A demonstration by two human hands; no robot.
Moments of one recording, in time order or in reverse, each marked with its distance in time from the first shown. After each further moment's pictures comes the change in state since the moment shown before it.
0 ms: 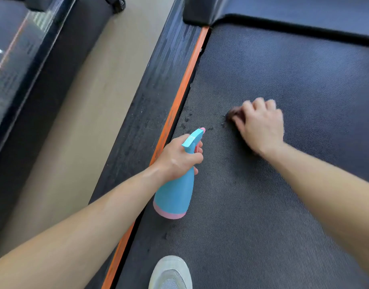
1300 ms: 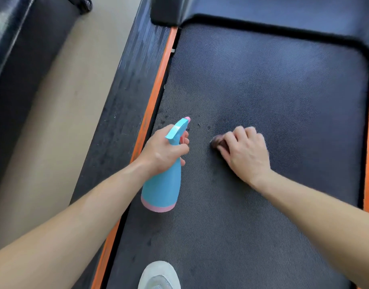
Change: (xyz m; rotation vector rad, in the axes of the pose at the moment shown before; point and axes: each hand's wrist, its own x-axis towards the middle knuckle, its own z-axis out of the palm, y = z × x) left_hand 0.016 0.023 0.010 -0.009 0.001 0.101; right_hand -0.080 0.014 -0.012 -0.038 0.031 -0.090
